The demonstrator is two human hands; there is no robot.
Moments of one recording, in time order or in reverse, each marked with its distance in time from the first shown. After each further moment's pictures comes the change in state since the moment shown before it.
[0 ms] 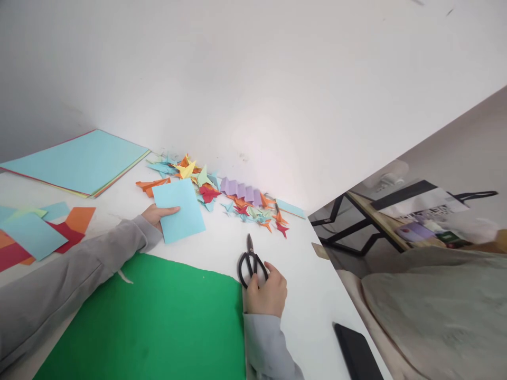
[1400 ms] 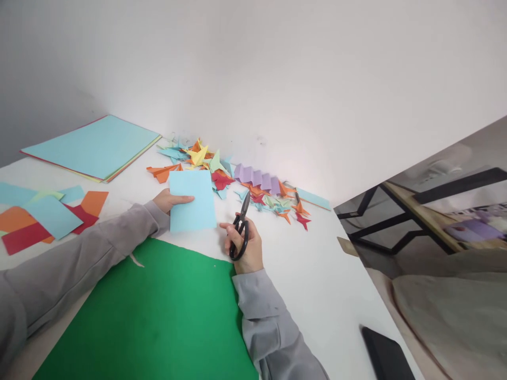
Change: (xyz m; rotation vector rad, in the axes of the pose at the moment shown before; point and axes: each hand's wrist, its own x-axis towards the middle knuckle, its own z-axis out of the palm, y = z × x) left_hand 0.006 -0.003 -0.003 0.304 0.018 0.106; right_hand 0.012 -0.095 0.027 1.348 -0.616 0.210
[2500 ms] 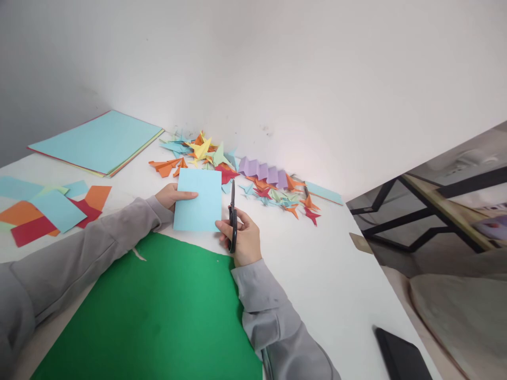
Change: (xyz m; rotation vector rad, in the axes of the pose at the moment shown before) left_hand -0.013 0.009 0.010 0.029 -0.070 -0.068; right_hand 0.005 -0.003 0.010 -0.128 0.038 0.171
